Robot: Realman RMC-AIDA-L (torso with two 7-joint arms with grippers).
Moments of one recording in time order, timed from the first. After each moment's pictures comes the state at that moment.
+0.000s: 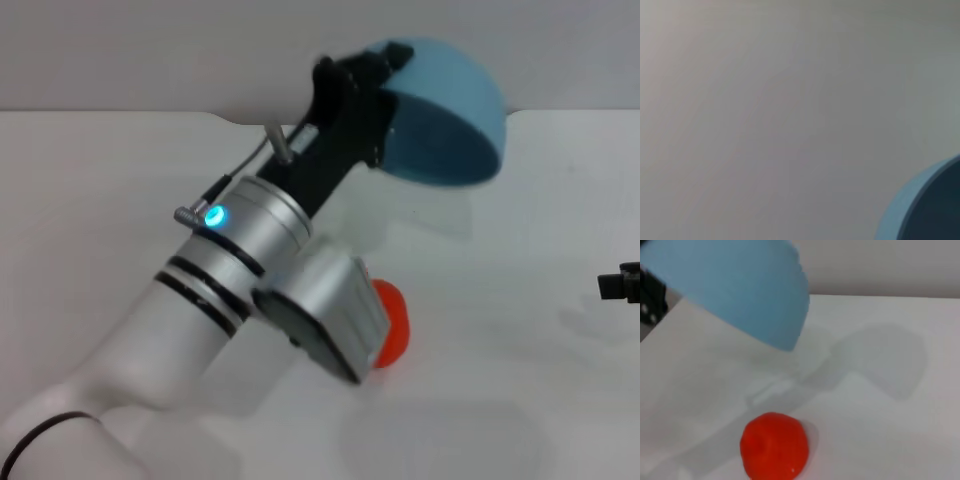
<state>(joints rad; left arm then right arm) -0.32 -2.08 2.41 1.05 2.48 -0.74 -1.60 0.31 2.07 -0.74 -1.40 -2.24 -1.77 2.25</state>
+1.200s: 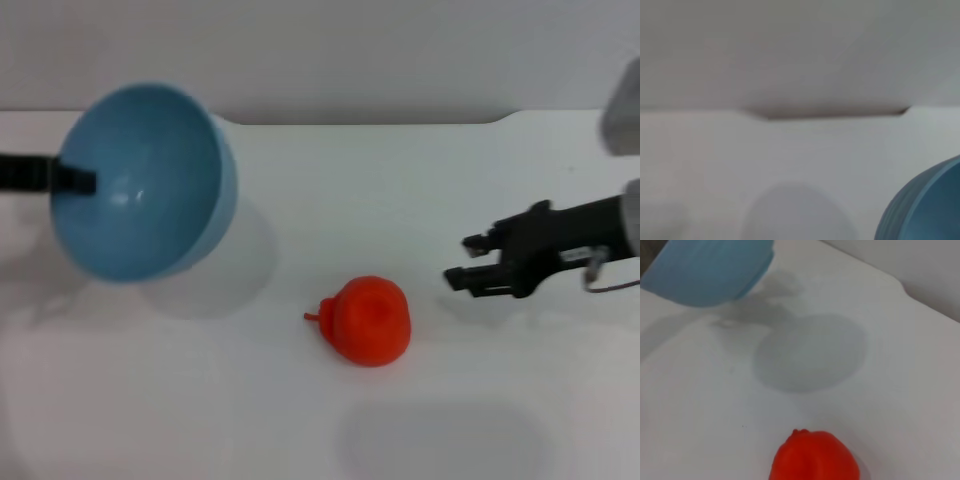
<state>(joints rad) -0.42 -2.00 0.88 1.41 2.28 1.59 -2.59 0.43 2.08 -1.26 -1.33 -2.24 -1.43 2.13</state>
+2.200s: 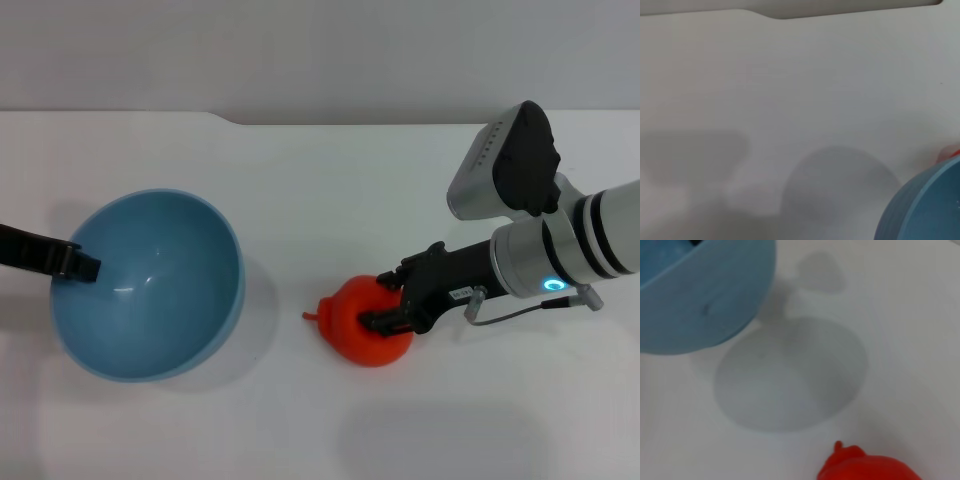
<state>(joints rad) -0.39 -2.06 1.04 1.58 2.50 1.73 -2.69 0.56 2.08 -1.56 -0.97 -2.11 -1.09 2.06</state>
